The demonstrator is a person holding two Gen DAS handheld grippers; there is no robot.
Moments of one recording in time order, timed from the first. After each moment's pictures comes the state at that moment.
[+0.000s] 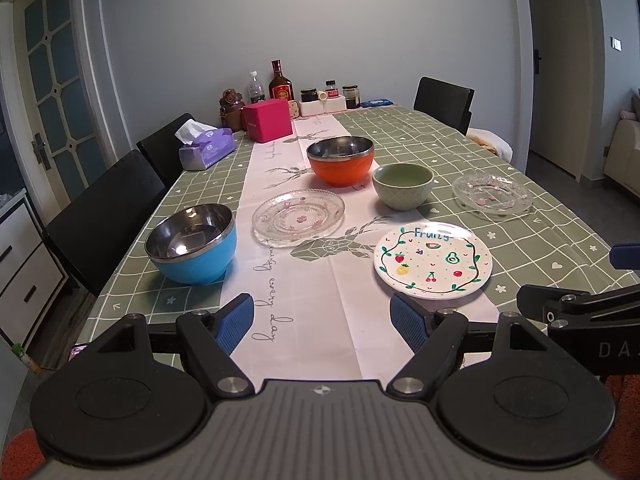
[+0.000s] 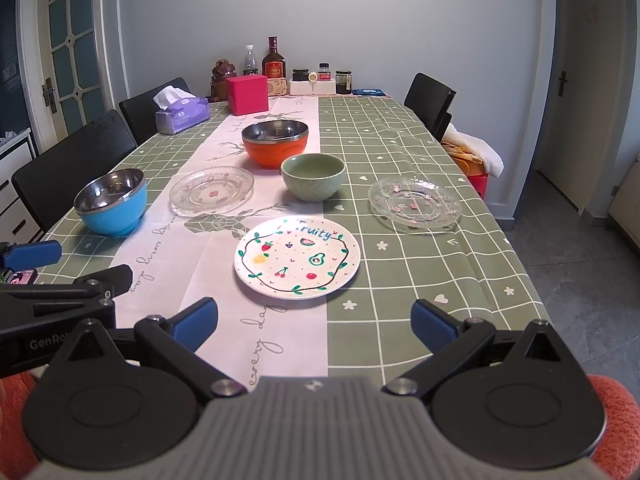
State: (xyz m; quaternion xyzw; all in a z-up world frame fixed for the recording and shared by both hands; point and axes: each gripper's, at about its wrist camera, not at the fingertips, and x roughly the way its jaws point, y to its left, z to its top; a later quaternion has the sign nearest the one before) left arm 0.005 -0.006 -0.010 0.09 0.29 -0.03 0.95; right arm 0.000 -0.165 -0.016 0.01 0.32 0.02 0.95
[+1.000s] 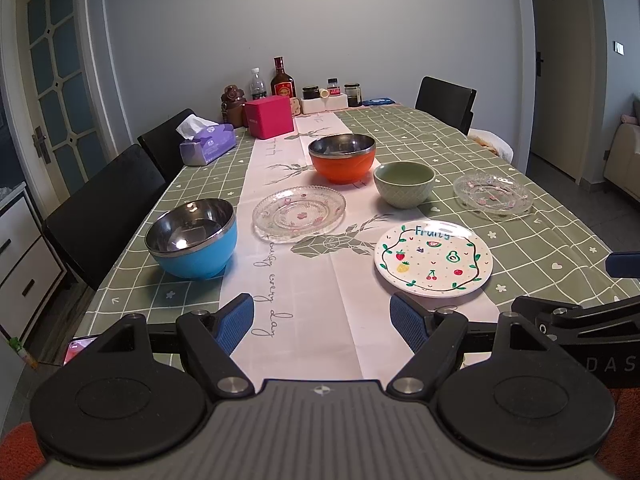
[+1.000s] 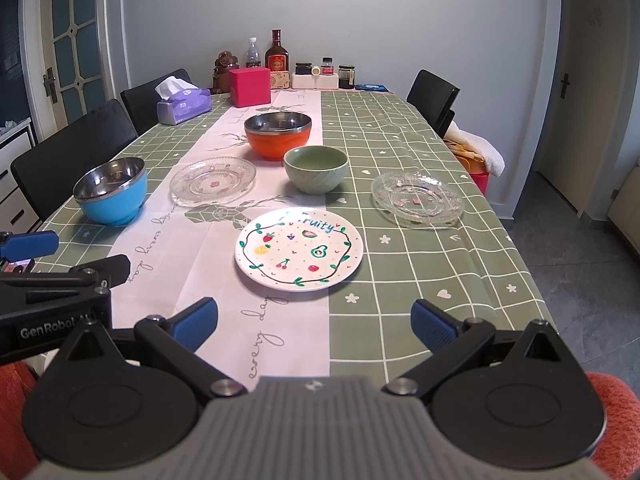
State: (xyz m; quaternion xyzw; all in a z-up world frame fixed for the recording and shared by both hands) left arm 0.004 -0.003 -0.011 0.09 0.30 -0.03 0.95; right arm 0.002 -0.158 -0.021 0.00 0.33 0.02 0.94
